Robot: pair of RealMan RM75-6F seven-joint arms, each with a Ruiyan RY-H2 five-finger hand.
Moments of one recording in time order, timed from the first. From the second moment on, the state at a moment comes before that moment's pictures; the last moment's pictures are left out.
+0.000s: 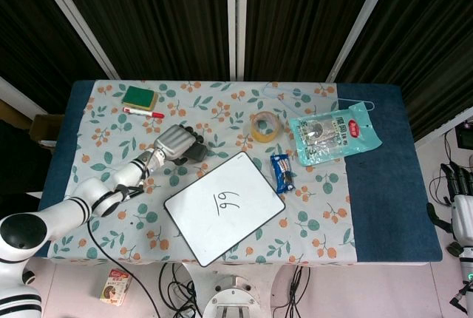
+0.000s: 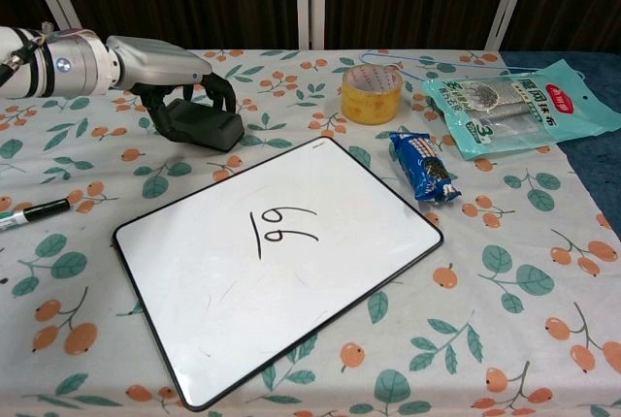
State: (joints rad) left arm -1.03 -1.59 -0.03 -0.95 1.47 0.60 -0.18; right arm 0.06 -1.18 0.11 -1.41 -1.38 1.43 0.13
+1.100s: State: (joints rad) left arm -0.99 -1.63 -0.05 -0.90 1.51 0.78 -0.28; right arm 0.06 -1.18 0.12 -1.39 -1.37 1.41 0.14
